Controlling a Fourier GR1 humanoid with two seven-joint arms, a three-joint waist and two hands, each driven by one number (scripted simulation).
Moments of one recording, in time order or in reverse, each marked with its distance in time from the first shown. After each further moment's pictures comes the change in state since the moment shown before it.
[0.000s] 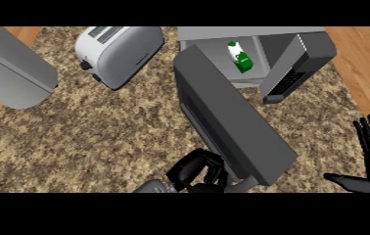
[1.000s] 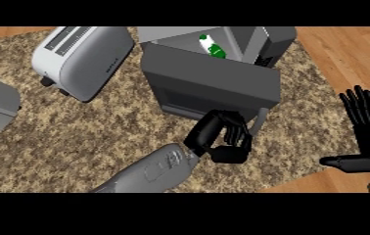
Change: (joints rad) left arm -0.357 -0.014 -0.055 0.039 0.288 0.282 0.009; right arm -0.061 -0.040 0.105 -0.227 -0.074 0.064 0.144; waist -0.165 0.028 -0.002
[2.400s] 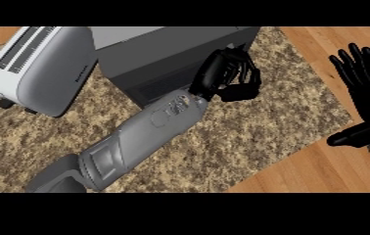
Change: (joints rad) left arm -0.379 0.017 0.111 0.204 0.203 0.113 -0.012; right arm -0.179 -0.071 0.069 -0.161 -0.155 0.146 0.183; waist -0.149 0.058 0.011
